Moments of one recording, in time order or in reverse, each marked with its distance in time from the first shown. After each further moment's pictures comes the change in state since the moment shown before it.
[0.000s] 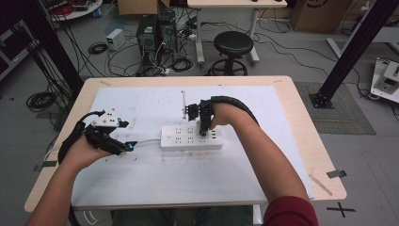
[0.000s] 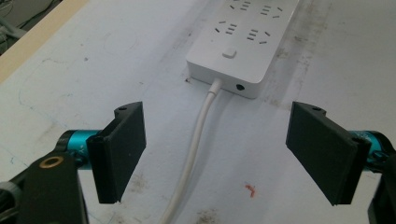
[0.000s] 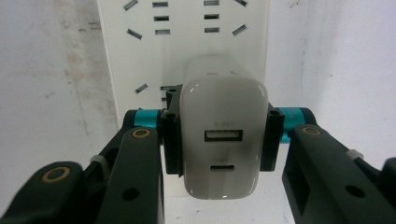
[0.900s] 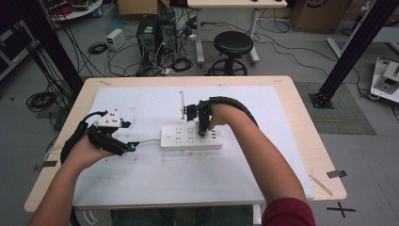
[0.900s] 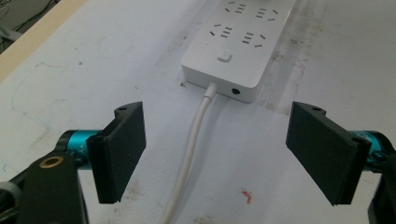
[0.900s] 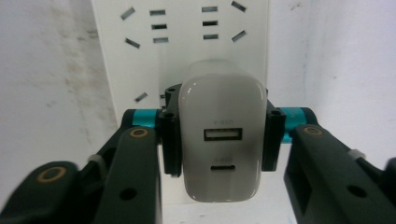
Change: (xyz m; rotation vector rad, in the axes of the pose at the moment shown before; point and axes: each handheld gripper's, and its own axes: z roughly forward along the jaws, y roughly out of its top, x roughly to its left) left arm -0.002 0.002 0.002 0.000 -0.011 0.010; right arm -0.002 0.003 0.003 -0.003 0.018 0.025
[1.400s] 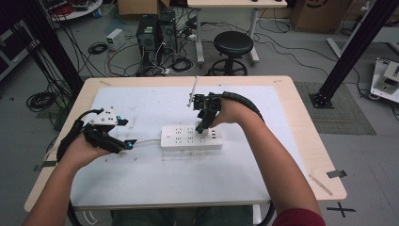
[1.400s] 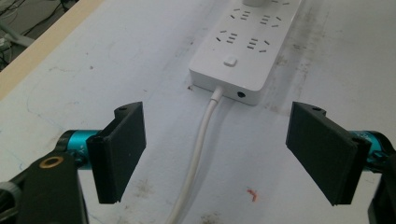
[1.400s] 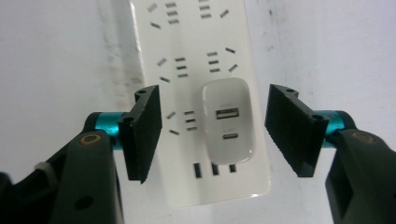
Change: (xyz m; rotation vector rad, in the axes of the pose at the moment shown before) left arm 0.004 0.005 -0.008 -0.004 0.015 0.021; right arm 0.008 -0.035 -0.040 -0.307 0.032 0.122
